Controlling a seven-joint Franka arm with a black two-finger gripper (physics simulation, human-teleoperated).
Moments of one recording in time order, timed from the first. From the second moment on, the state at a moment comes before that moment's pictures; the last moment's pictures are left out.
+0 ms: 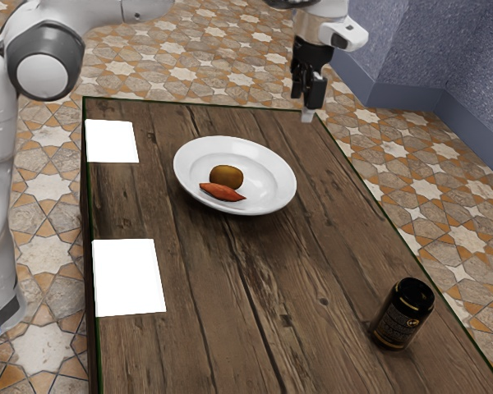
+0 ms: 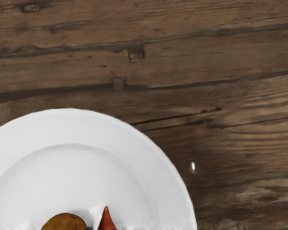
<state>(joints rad) -0.01 0.13 0.01 -1.24 0.01 1.46 0.11</state>
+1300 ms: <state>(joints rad) 0.15 -0.12 0.03 -2.06 0.13 1.97 0.36</state>
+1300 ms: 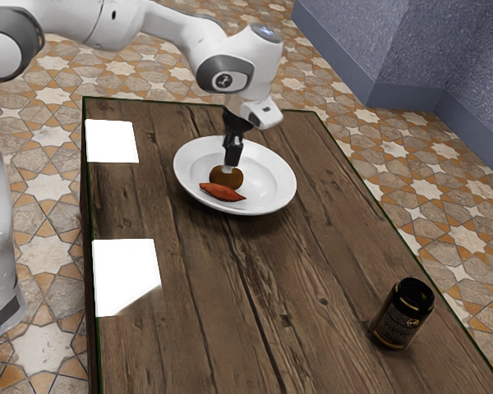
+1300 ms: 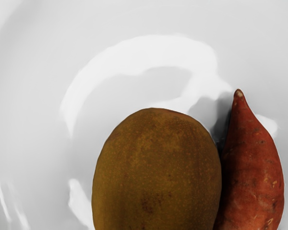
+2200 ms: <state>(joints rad) 0.16 -0.05 0.03 -2.12 0.13 2.12 0.52</state>
